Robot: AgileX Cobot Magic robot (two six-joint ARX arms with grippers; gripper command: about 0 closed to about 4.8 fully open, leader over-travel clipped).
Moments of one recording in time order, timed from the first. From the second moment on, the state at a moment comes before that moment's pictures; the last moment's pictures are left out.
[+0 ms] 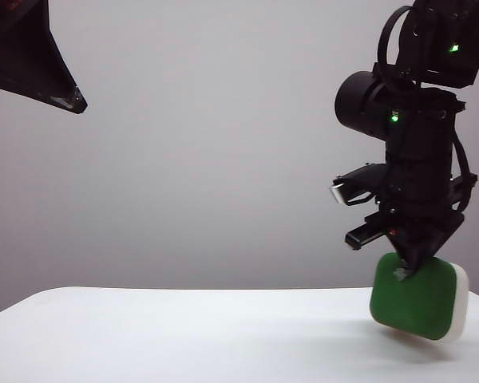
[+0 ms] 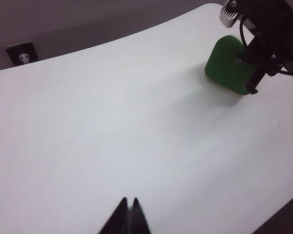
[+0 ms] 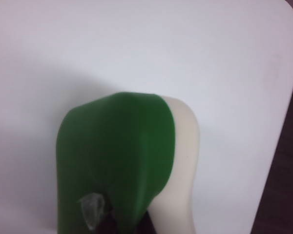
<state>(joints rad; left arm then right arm) -0.56 0.84 0.68 -0.42 0.09 -0.09 0.45 1.76 1.04 -0.39 0.38 -0.05</state>
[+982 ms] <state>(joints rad) -0.56 0.84 0.68 -0.42 0.09 -0.08 0.50 1.83 1.11 -0.34 -0.21 0.16</state>
